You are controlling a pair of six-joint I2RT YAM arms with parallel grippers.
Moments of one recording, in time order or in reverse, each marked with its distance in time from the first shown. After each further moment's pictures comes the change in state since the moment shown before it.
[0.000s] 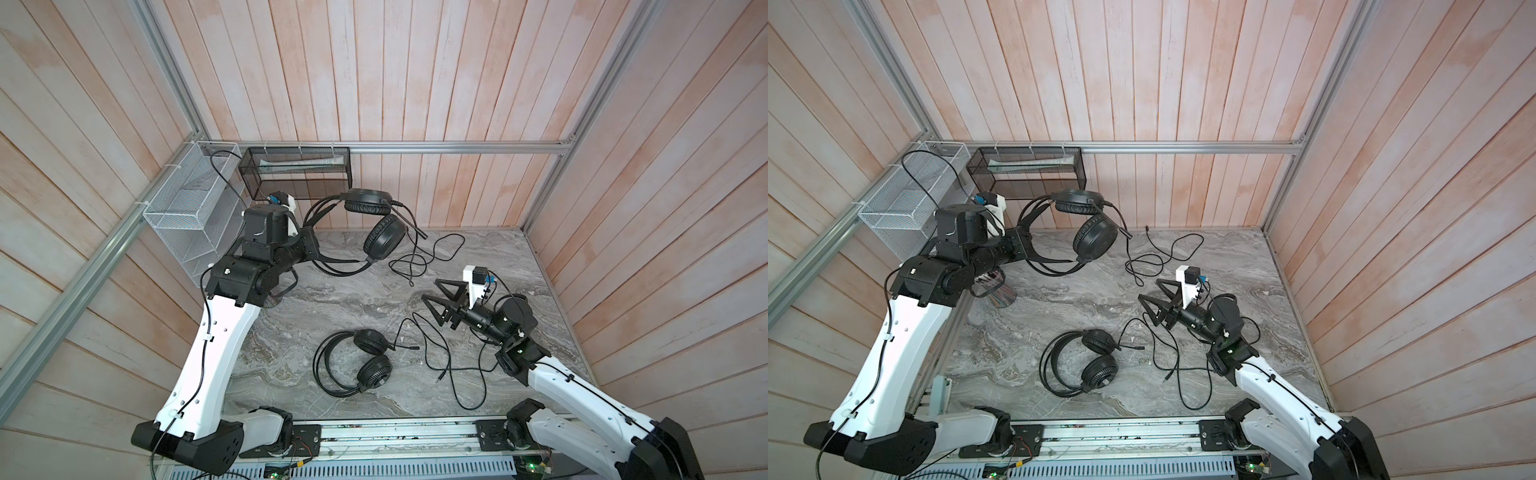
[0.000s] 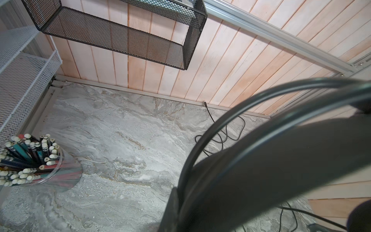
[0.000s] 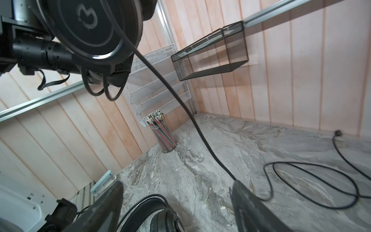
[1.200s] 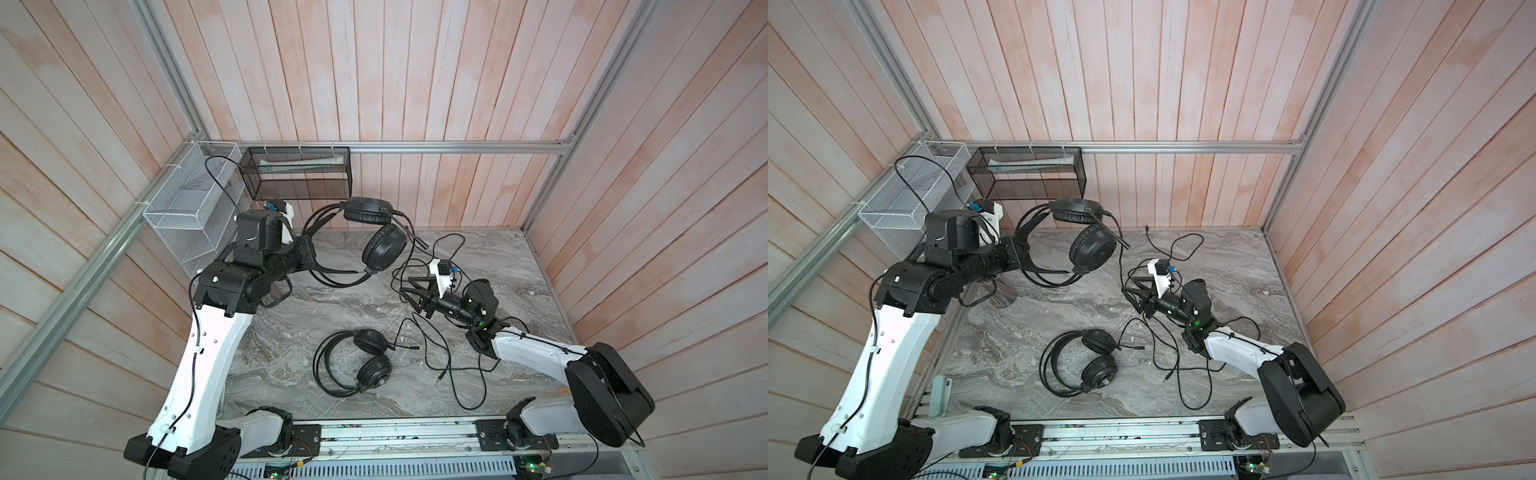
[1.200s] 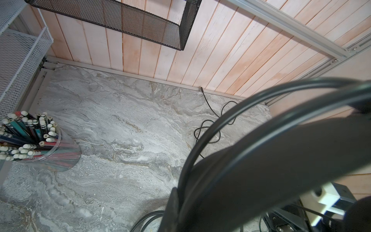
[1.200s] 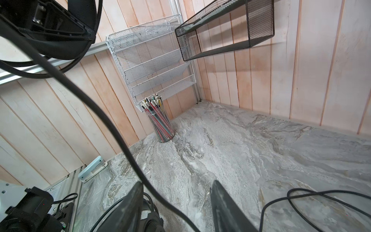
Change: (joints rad) left arm 0.000 -0.036 0.016 -0.111 0.045 -0.010; right arm 0.038 0.411 0.090 0.237 -0.009 -0.074
